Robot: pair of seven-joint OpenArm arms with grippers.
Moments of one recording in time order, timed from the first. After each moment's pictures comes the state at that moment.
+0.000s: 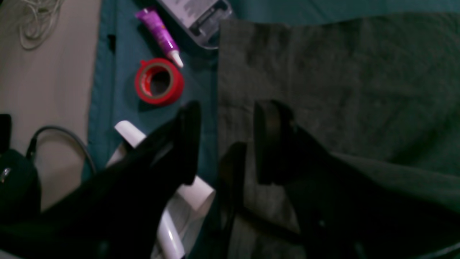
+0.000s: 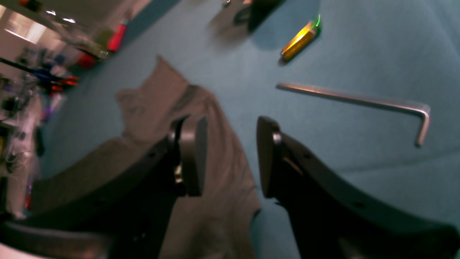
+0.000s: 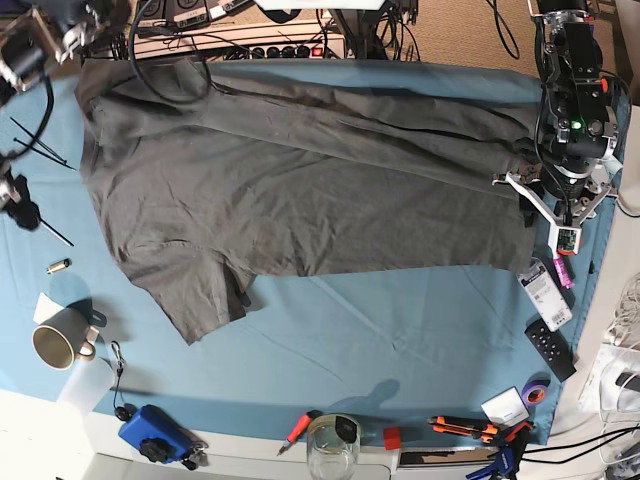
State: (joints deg) left arm 12.5 -15.0 -14.1 112.0 -11.8 -9.4 52.9; right arm 8.2 33.2 55.2 69.3 54.6 37.9 -78.4
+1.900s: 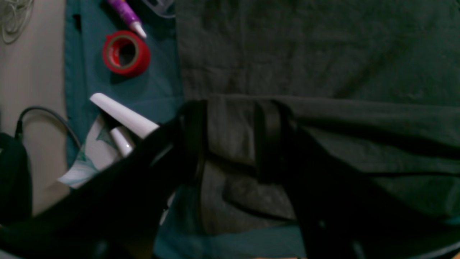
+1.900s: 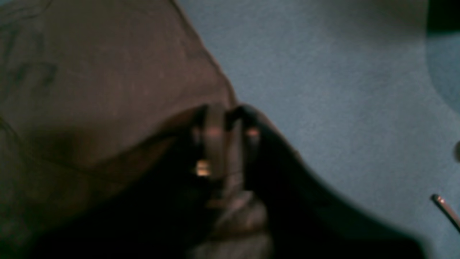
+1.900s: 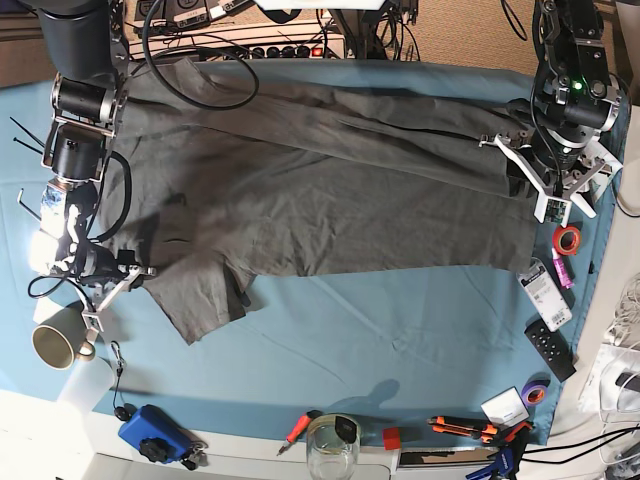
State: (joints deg) left arm 20.0 -15.0 -14.2 124.4 -16.3 -11.3 60.3; right arm 28.9 25.5 11.2 51.6 20.4 27.5 -55.3
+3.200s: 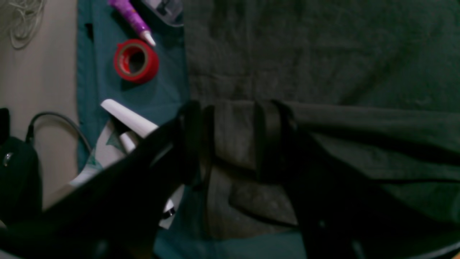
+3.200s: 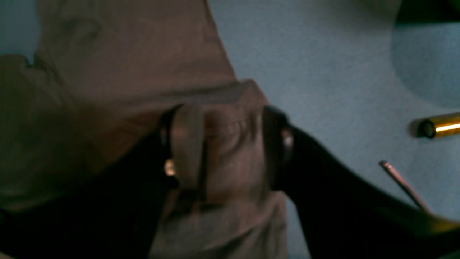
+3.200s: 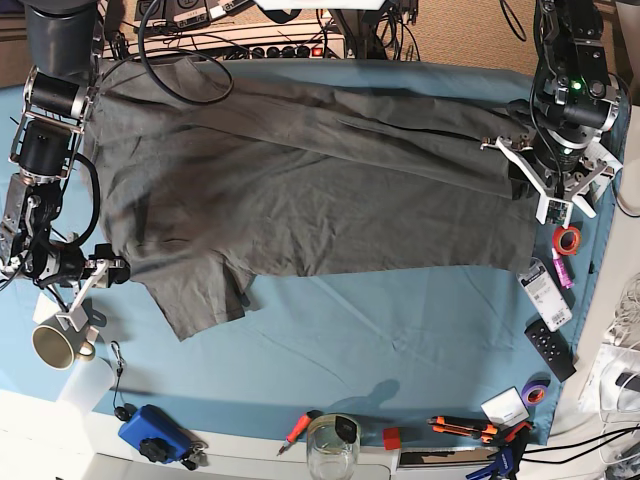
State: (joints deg) left arm 20.0 -15.0 -14.2 124.4 -14.8 -11.3 58.8; right arm 28.5 32.8 11.3 56.6 35.5 35.4 -68.9
